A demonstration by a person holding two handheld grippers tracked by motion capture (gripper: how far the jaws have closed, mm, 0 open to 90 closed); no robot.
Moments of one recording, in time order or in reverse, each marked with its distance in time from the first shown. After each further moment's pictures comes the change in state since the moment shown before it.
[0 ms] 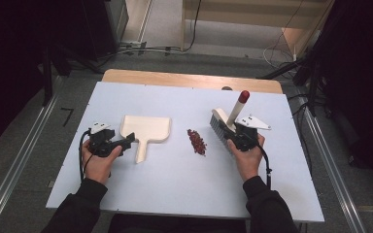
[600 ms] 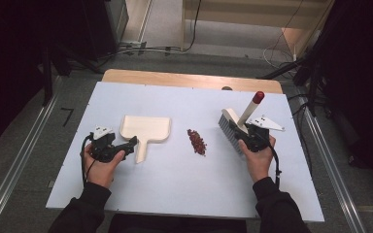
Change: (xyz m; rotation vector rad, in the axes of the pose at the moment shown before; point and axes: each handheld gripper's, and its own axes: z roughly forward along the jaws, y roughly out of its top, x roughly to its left) left arm -0.021 -0.009 -0.013 -0.023 0.033 0.022; right arm -0.025 -0.004 -0.014 -0.012 0.001 0.041
